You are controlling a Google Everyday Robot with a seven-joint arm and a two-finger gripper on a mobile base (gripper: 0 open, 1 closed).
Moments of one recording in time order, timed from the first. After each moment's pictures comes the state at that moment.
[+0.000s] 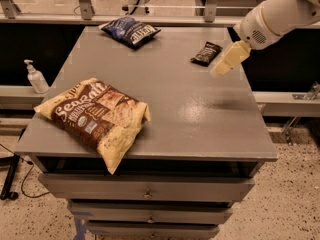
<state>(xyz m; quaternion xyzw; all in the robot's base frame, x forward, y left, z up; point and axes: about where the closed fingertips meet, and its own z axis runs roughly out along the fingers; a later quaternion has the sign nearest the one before) 0.652 -0.188 0.919 -0.50 0.80 0.06 0.34</state>
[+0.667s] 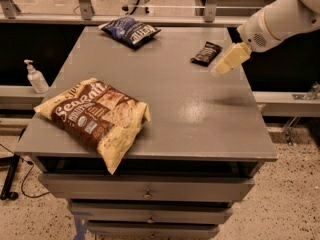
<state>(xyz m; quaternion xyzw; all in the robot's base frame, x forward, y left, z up) 0.664 -0.196 0.913 -0.48 0.80 0.07 0.36</state>
